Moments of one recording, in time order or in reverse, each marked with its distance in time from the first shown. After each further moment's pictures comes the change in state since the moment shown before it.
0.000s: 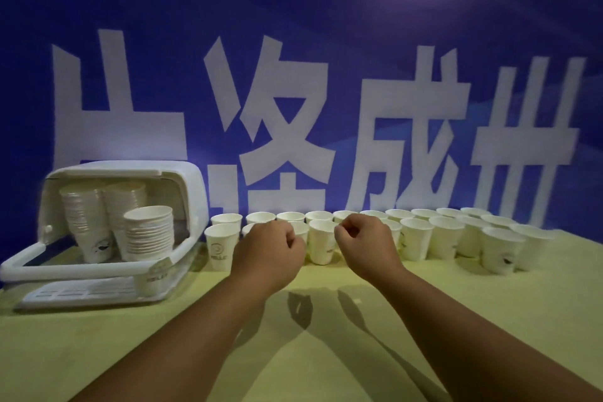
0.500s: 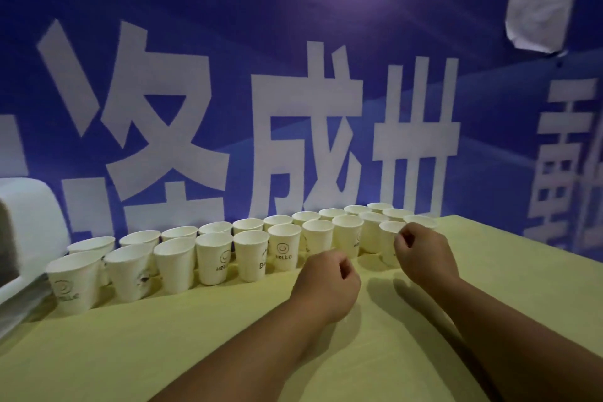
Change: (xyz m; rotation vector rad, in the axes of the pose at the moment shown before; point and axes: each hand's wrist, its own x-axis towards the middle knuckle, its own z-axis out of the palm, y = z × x) left_hand -0.012 0.186 0.182 -0.360 -0.413 0.162; right_hand 0.027 0.210 -0.189 -0.293 0.299 0.234
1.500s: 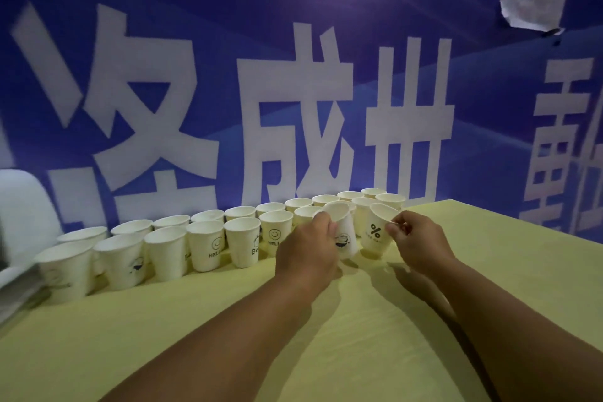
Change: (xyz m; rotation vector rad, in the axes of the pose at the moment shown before) left_hand 0.011 0.006 -0.002 0.304 0.278 0.095; right_hand -0.001 0.011 -0.008 0.156 -0.114 0.061
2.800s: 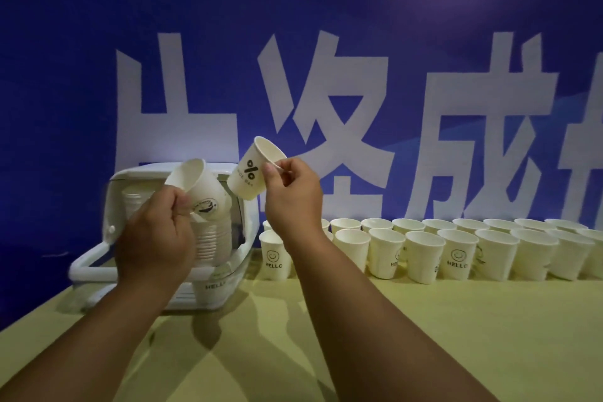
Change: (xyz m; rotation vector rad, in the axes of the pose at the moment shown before) left_hand -0.108 -0.312 -0.333 0.212 0.727 -0.223; right_hand -0.180 -0.397 0.276 0.805 -0.277 -0.288
